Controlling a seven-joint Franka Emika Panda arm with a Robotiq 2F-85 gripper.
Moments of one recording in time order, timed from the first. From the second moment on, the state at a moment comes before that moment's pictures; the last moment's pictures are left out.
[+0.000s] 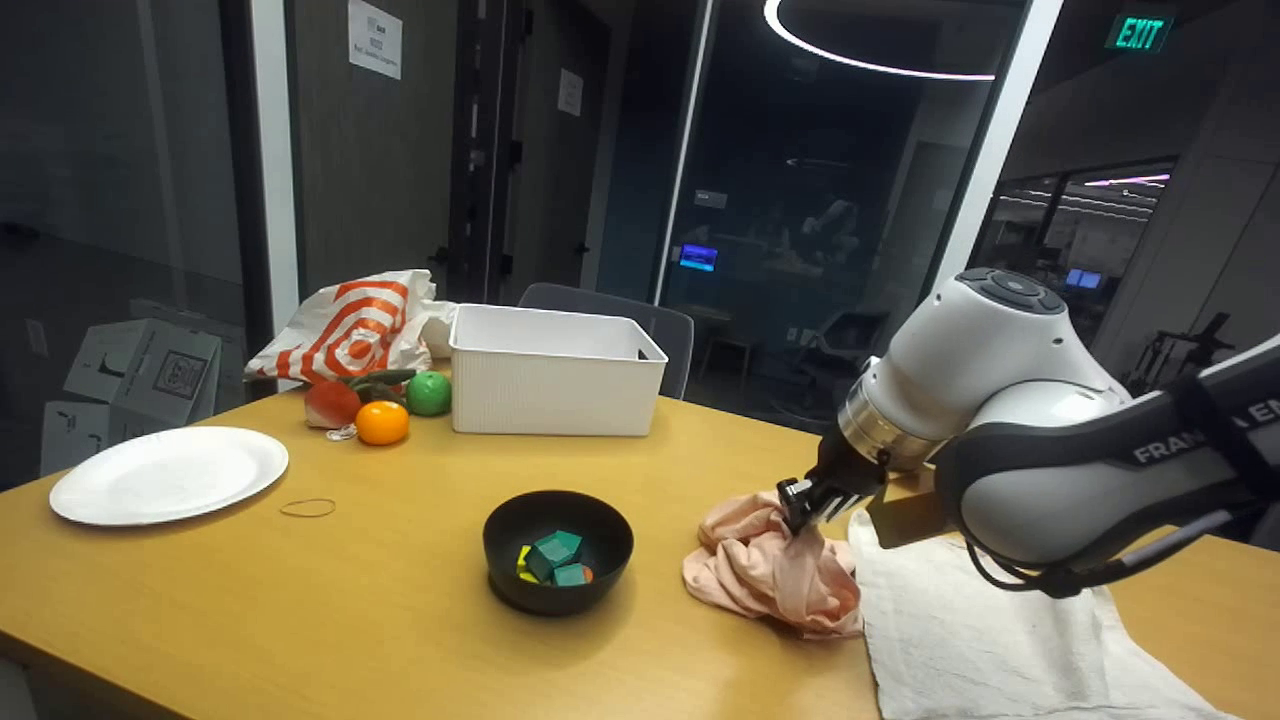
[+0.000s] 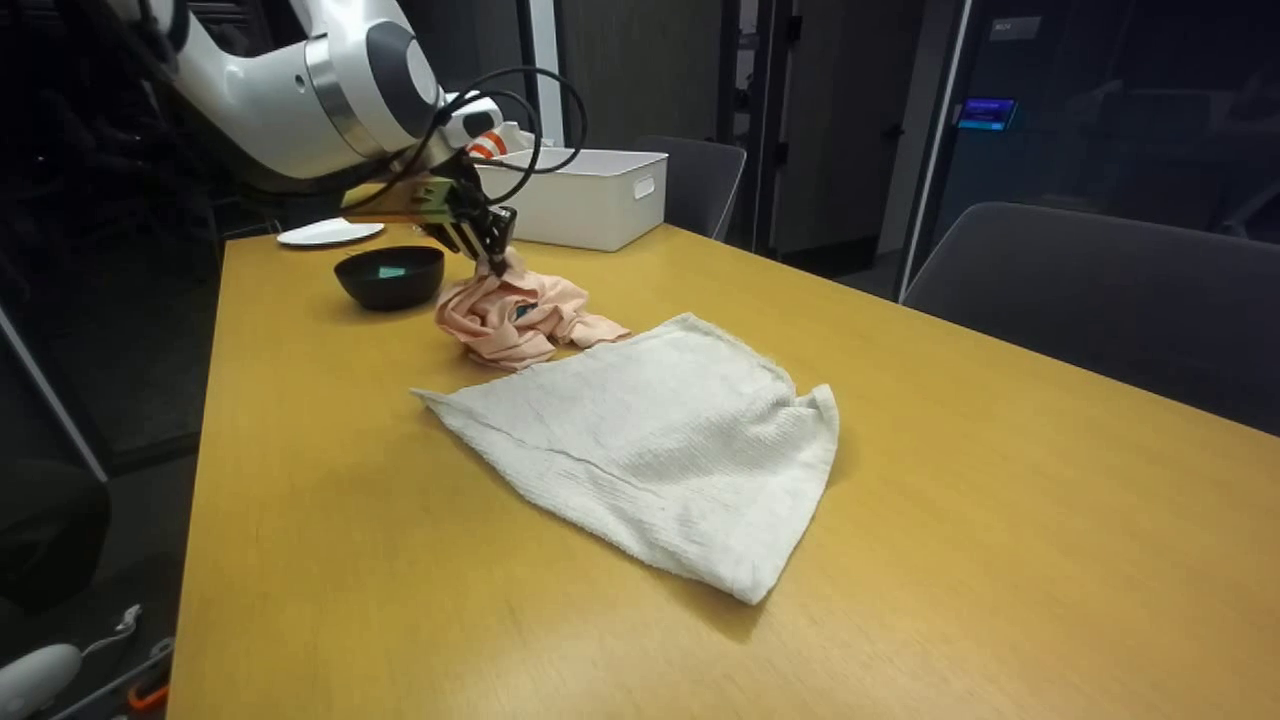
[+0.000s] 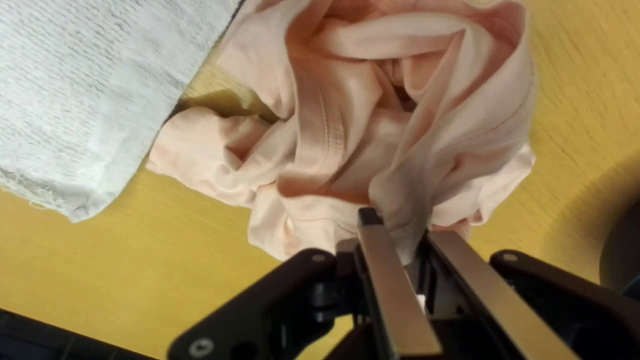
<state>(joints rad) 0.12 0.19 0.25 -2.23 -0.51 2.83 0.46</state>
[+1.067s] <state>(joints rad) 0.07 0.21 0.08 -2.11 -0.29 2.34 0.34</state>
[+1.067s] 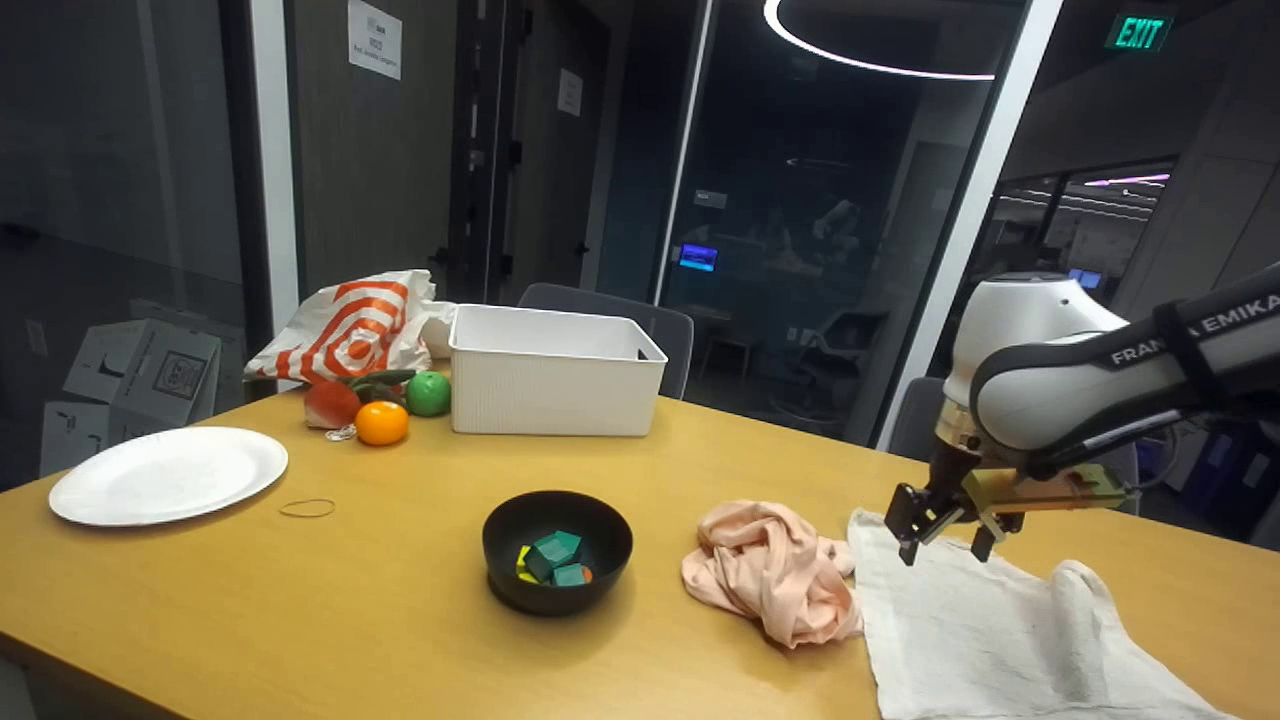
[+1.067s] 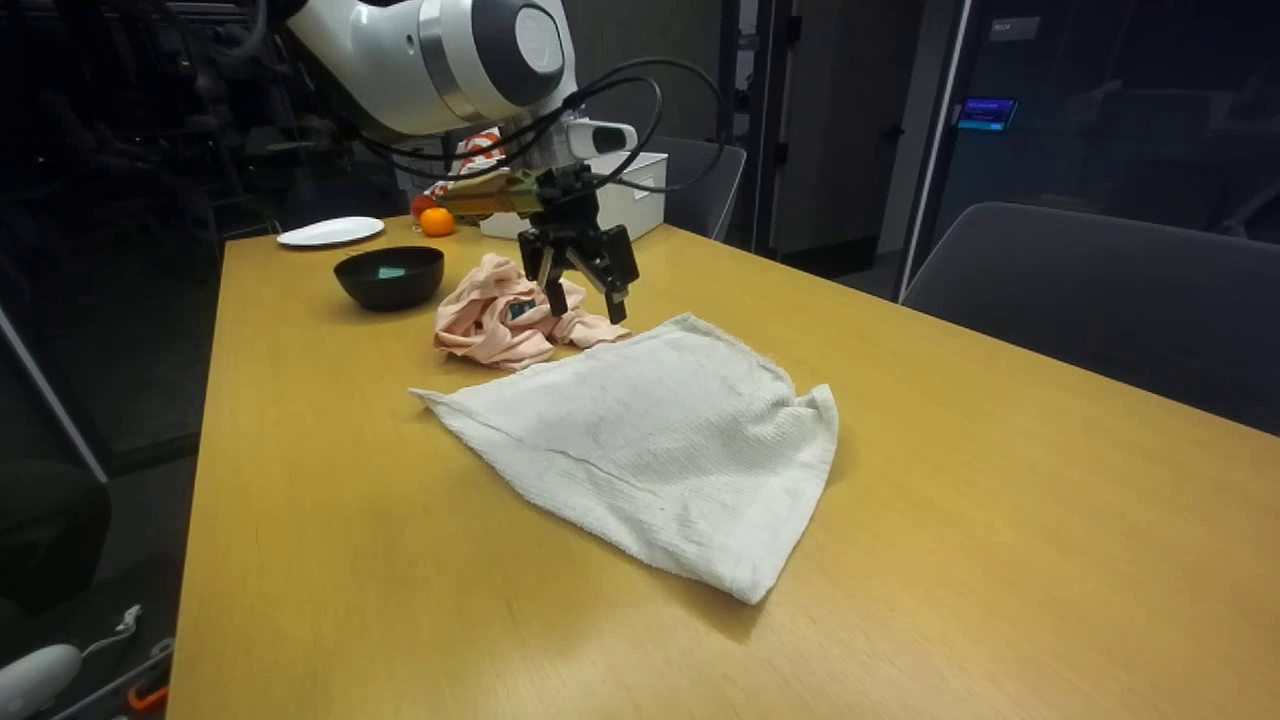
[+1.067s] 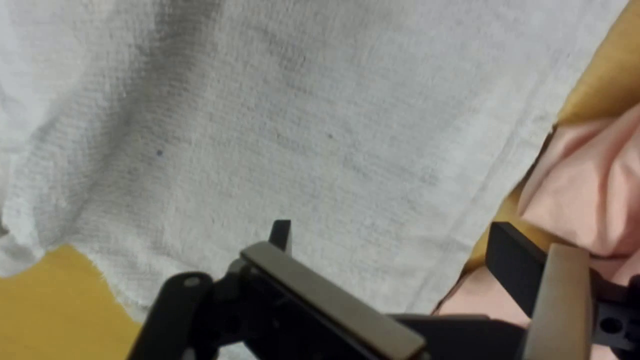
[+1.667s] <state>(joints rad) 0.09 0.37 0.06 -2.02 -0.15 2.17 0.25</state>
